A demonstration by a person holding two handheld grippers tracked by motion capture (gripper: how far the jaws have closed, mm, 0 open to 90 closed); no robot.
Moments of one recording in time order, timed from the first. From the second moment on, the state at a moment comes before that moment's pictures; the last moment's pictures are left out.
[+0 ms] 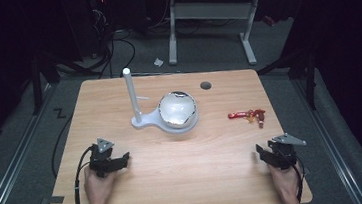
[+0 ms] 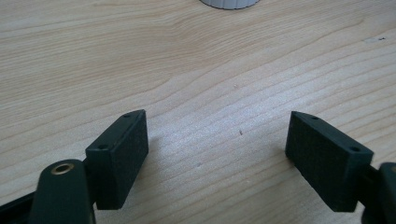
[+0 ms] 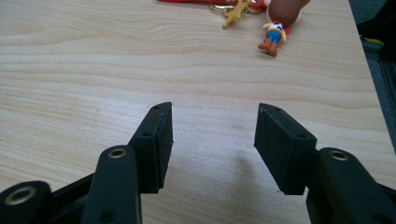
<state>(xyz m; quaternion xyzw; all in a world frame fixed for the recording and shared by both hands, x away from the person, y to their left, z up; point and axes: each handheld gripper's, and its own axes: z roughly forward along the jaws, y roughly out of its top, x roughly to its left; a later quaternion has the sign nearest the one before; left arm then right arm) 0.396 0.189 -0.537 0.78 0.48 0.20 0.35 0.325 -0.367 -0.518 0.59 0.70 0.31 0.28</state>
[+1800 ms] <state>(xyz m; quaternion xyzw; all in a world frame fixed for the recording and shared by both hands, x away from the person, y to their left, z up) 0.397 0.189 -0.537 0.77 0.49 0.21 0.34 0.411 -0.379 -0.461 0.58 0.70 0.30 0.28</state>
